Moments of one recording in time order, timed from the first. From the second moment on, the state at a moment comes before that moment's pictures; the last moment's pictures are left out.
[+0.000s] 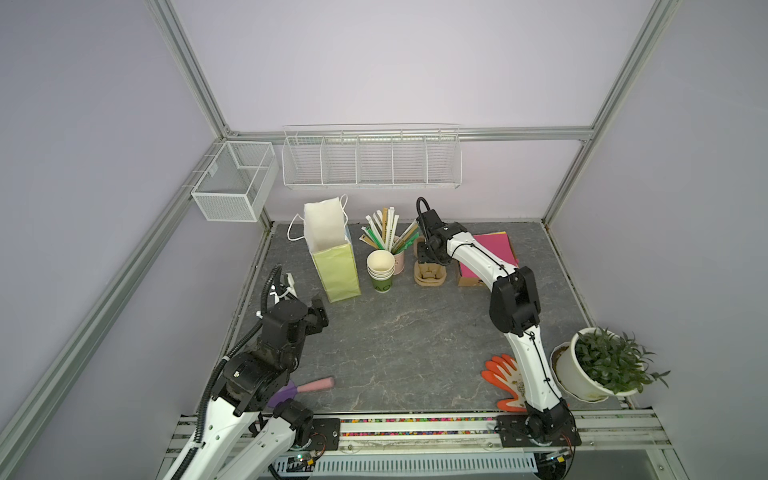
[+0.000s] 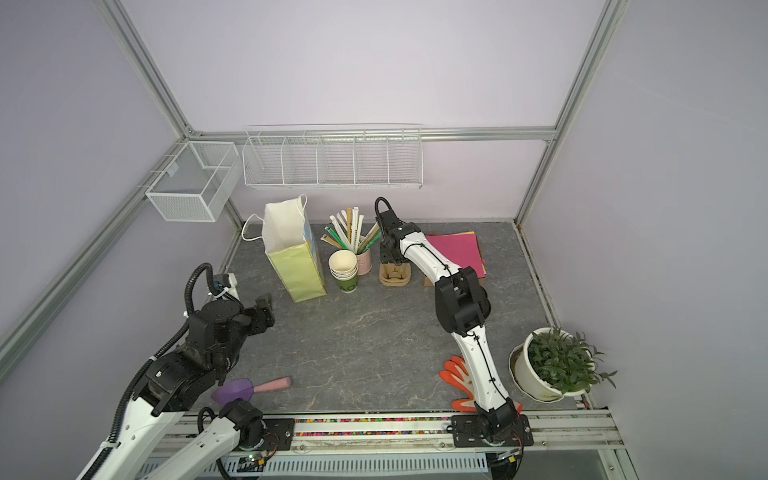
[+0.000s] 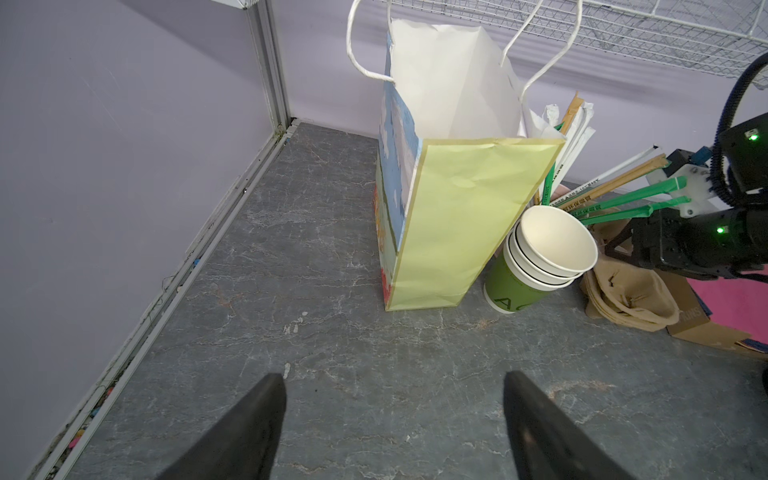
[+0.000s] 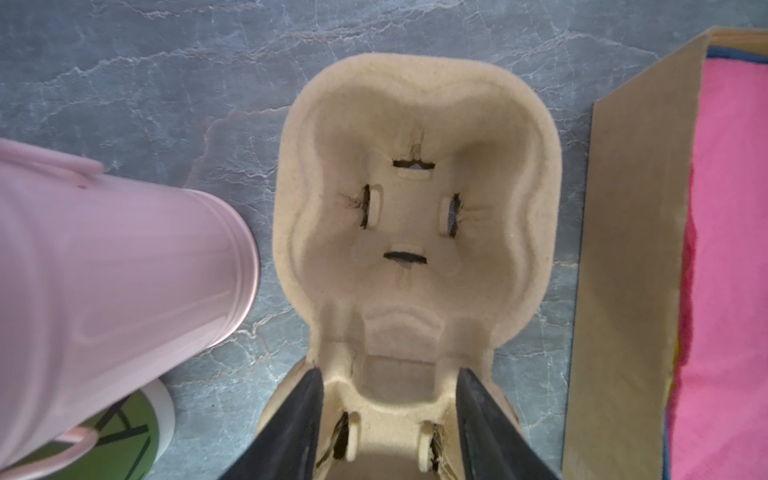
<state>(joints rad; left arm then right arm) -0.55 0.63 0.88 -0.77 -0.52 -0.43 0.52 2.38 2.18 -0.91 0.16 0.41</state>
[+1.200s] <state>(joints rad) -0.55 0.63 0.88 -0.76 -0.52 -0.43 0.51 2.44 2.27 -0.98 0.17 0.42</state>
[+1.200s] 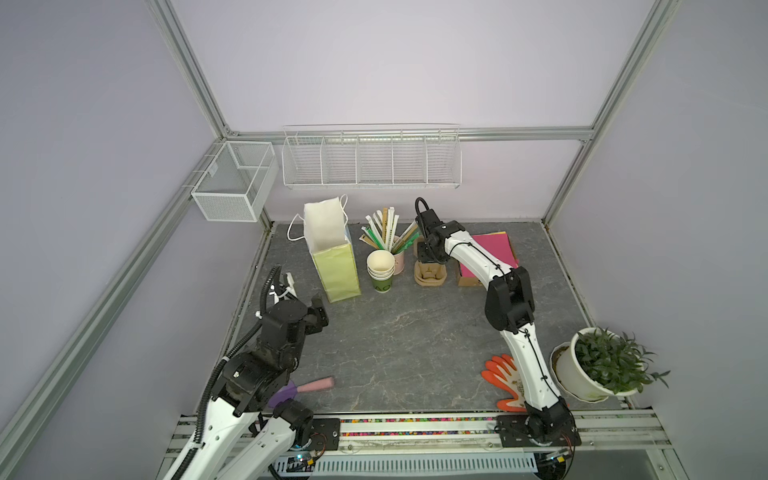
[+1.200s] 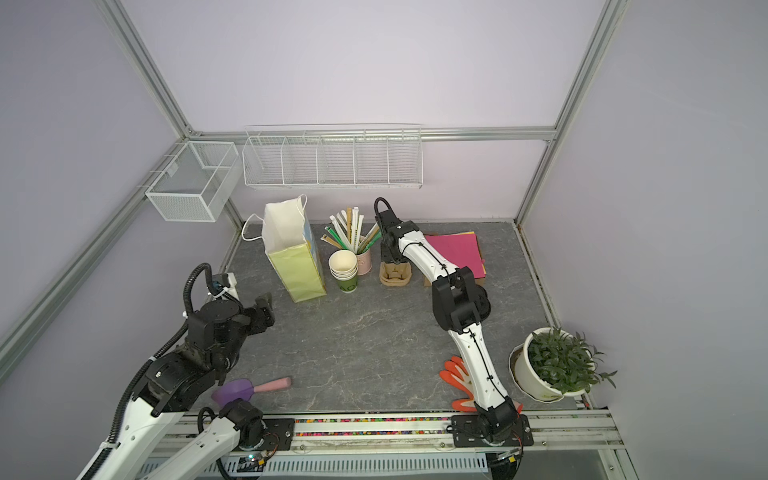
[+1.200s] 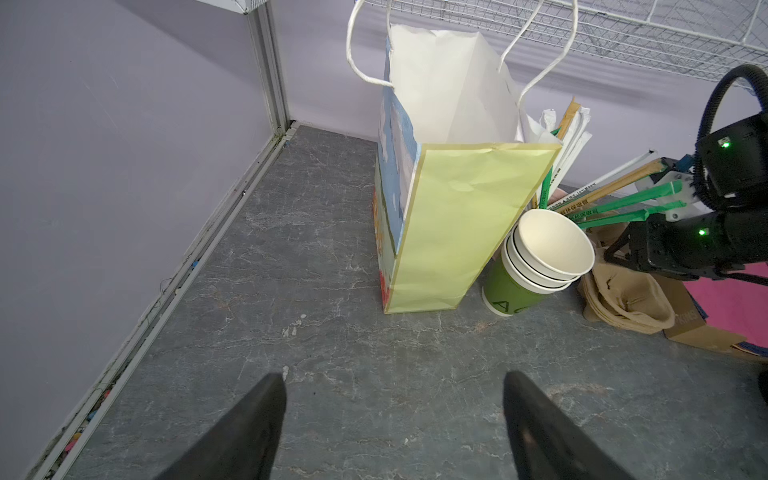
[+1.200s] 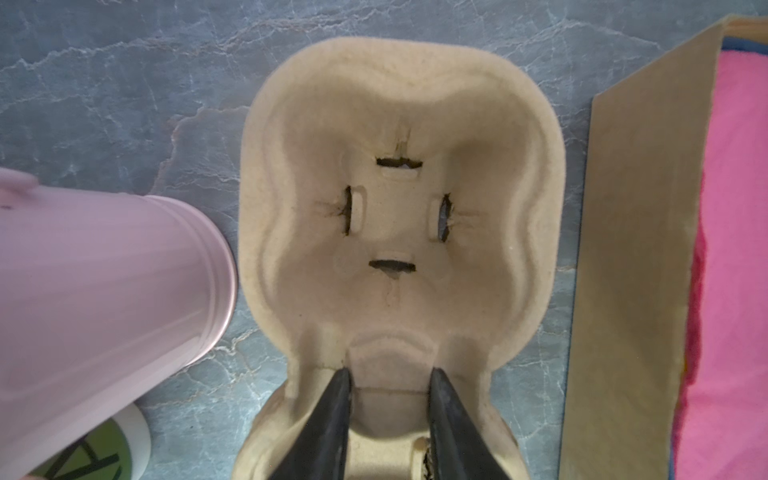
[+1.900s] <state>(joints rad) -0.55 0.63 0.88 -0.76 -0.52 -0.43 0.51 2.39 2.27 -0.99 0.17 0.42</state>
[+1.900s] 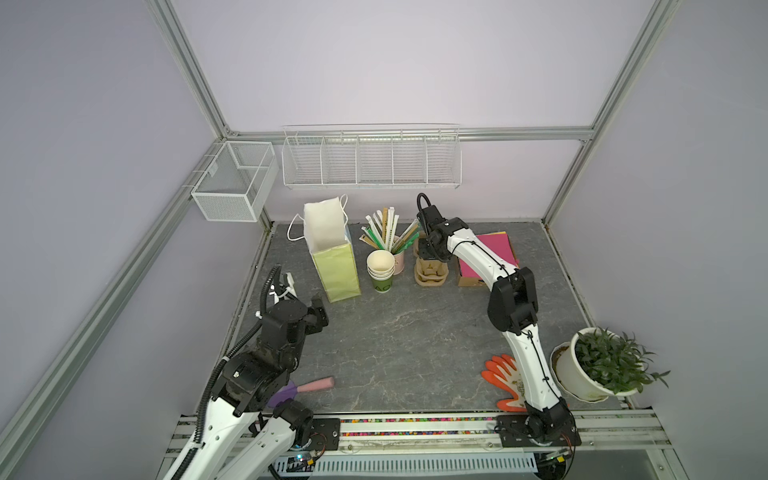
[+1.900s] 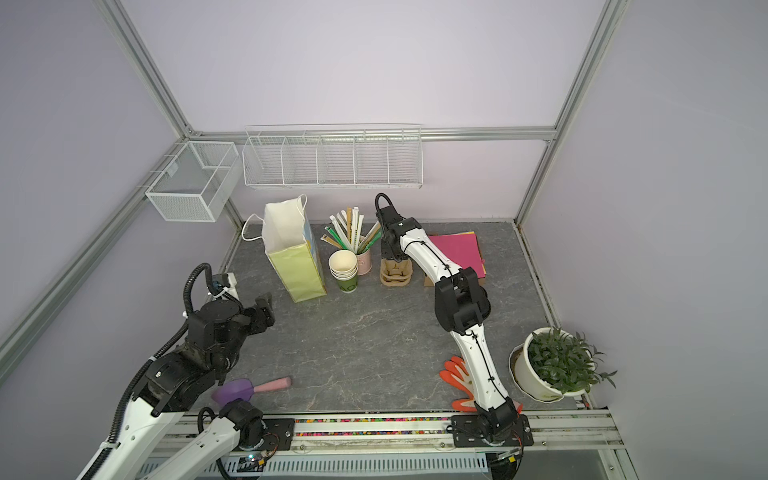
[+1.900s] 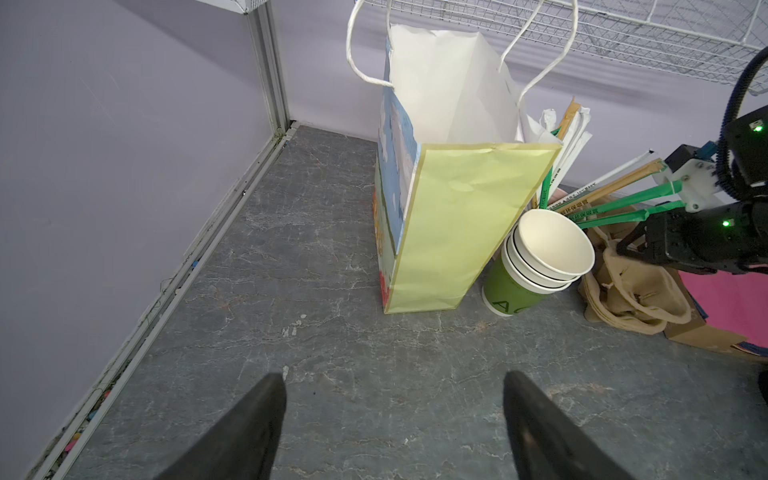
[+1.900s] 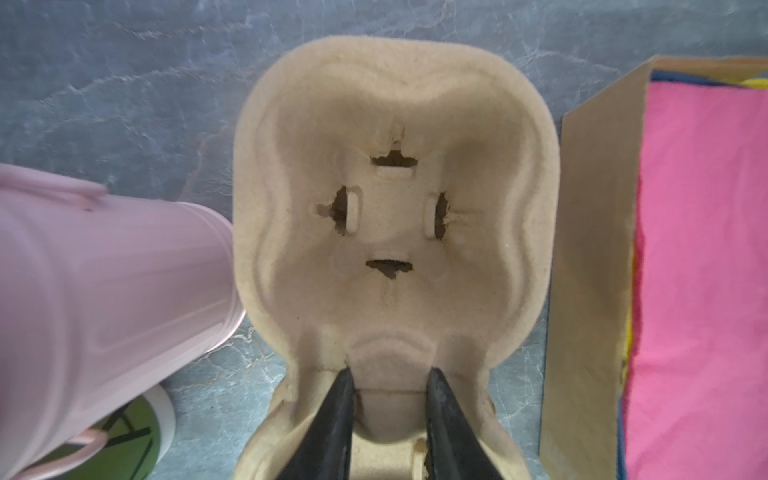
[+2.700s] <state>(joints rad) -0.55 0.61 0.87 -0.76 -0.52 -0.43 0.52 1.52 1.36 -0.88 0.19 0.44</state>
